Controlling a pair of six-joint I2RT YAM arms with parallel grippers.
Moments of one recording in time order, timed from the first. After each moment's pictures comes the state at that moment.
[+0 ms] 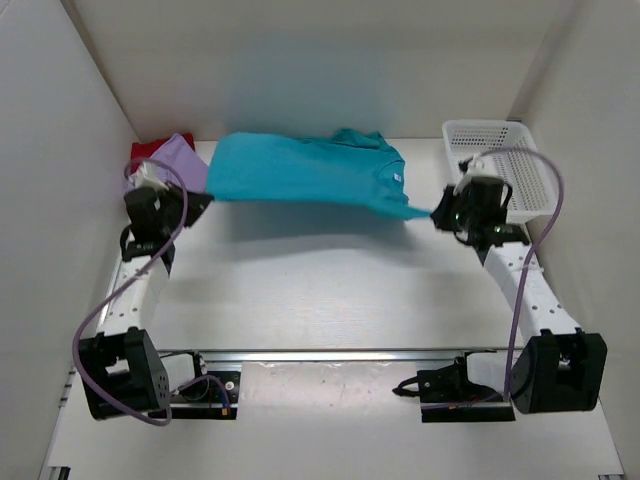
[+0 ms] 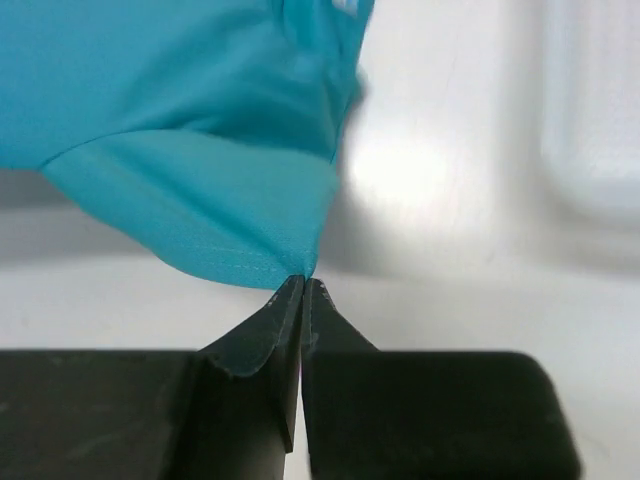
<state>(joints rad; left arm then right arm) 0.17 1.23 0.91 0.08 0.38 -0.78 0.04 1.24 1.07 -0.33 -0.17 0.18</state>
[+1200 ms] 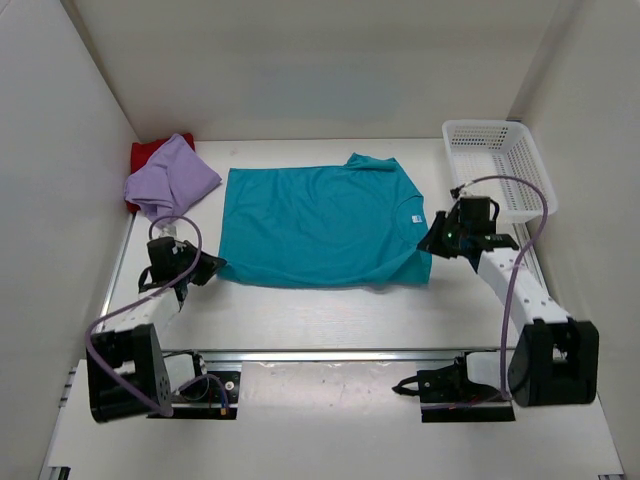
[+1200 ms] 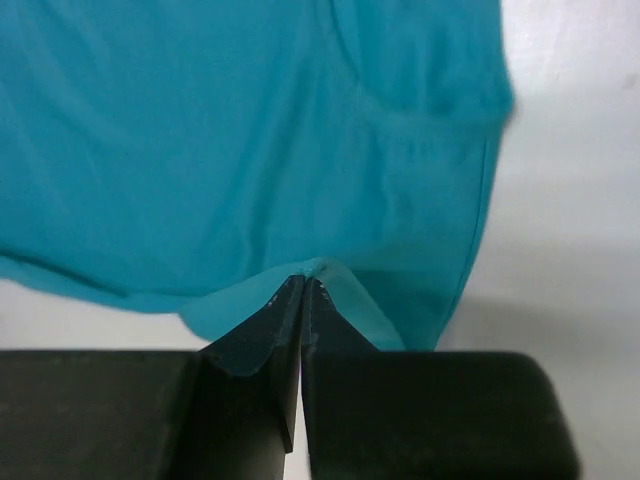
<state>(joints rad) 0.18 1.15 0.39 0.08 0.37 -0.75 0.05 1.19 0.79 -0.42 -0.27 0.37</state>
